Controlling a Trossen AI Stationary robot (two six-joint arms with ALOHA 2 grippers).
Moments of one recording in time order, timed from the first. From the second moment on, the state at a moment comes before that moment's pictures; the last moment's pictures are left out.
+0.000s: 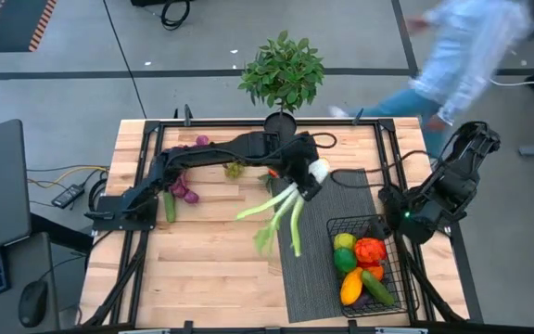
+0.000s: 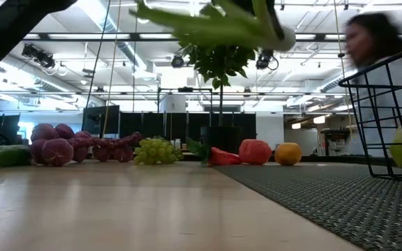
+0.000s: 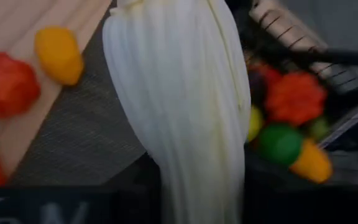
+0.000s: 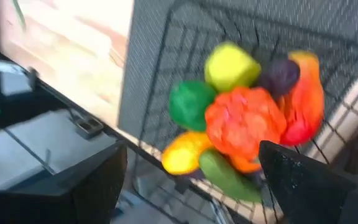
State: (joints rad) left arm 0.08 2.21 2.33 -0.95 0.12 -0.54; right arm 0.80 1.05 1.24 -1.32 0.21 1.97
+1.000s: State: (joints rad) left arm -0.17 2.18 2.20 -0.23 -0.45 -1.39; right arm 0.75 0.73 1.24 -1.40 0.17 1.21
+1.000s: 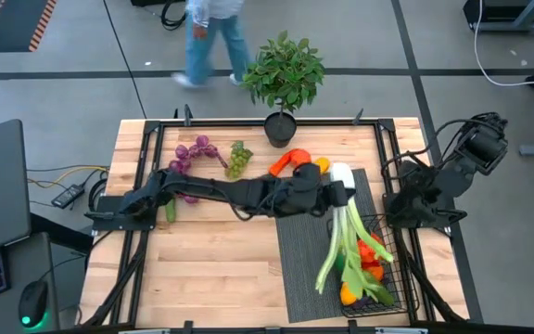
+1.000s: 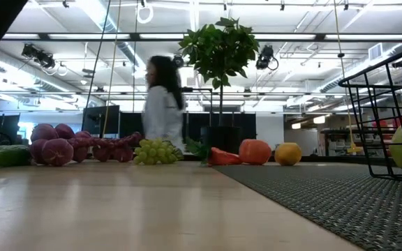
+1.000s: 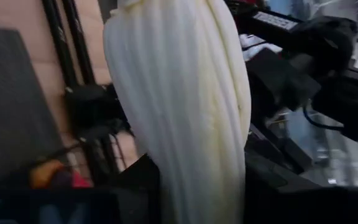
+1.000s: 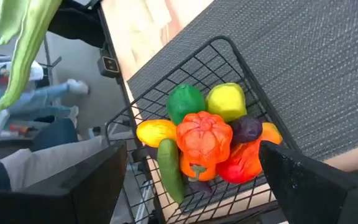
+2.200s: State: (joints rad) left arm -0.19 2.39 2.03 0.24 -0.13 -1.61; right arm 0.75 0.72 1.24 -1.42 0.26 1.11
